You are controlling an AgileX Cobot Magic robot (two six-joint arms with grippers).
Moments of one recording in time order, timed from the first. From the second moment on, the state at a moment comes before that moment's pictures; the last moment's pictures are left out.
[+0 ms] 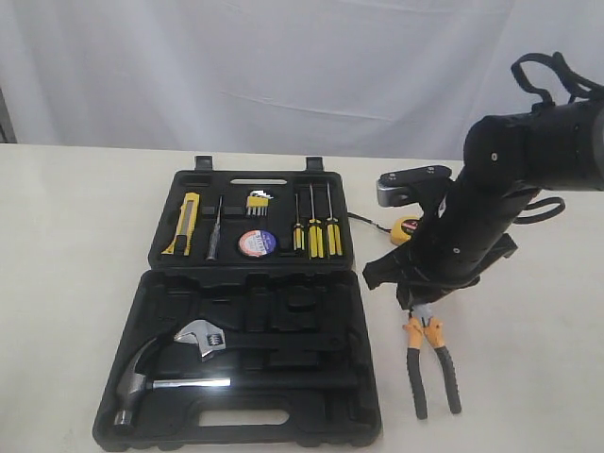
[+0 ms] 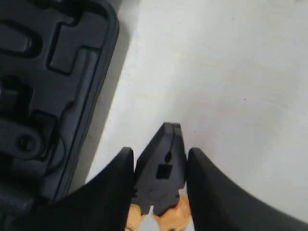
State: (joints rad) left arm -0.02 0.00 0.00 -0.02 0.27 -0.03; right arm -0.03 1.83 -1.15 0.06 0.73 -0.03
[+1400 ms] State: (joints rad) left arm -0.02 0.00 0.00 -0.02 0.27 -0.03; right arm 0.20 1.86 -1.38 0.23 0.58 -0.71
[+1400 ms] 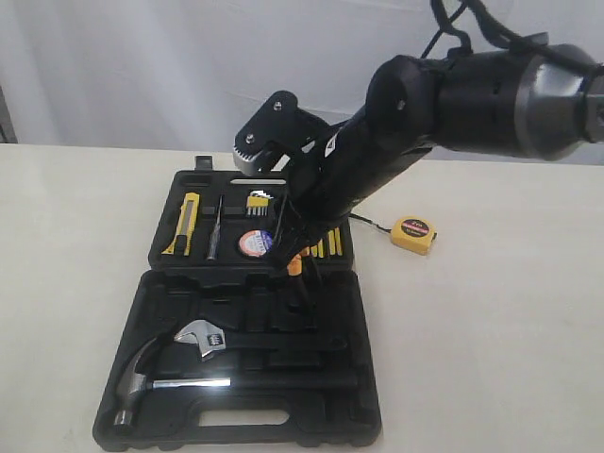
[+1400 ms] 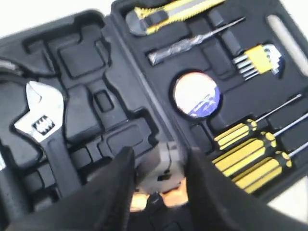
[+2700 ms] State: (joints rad) left arm -0.02 0.00 0.00 -0.02 0.27 -0.03; right arm 0.20 1.94 -1.38 0.25 0.71 -0.89
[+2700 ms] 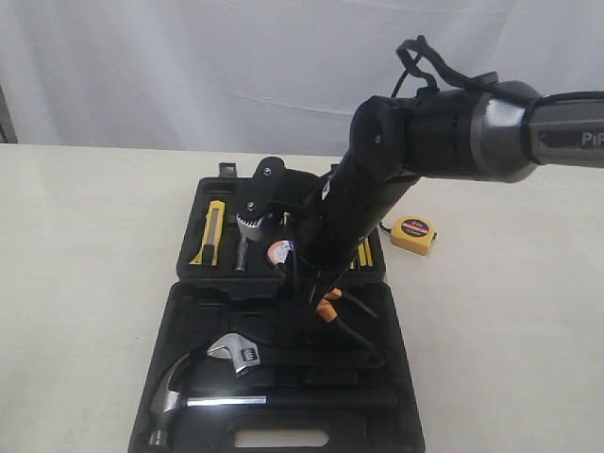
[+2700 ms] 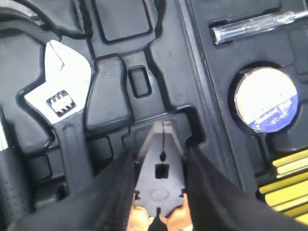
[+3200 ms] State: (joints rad) left arm -0.02 0.00 0.00 -0.02 0.27 -0.03; right arm 0.20 1.94 -1.38 0.33 0.67 -0.89
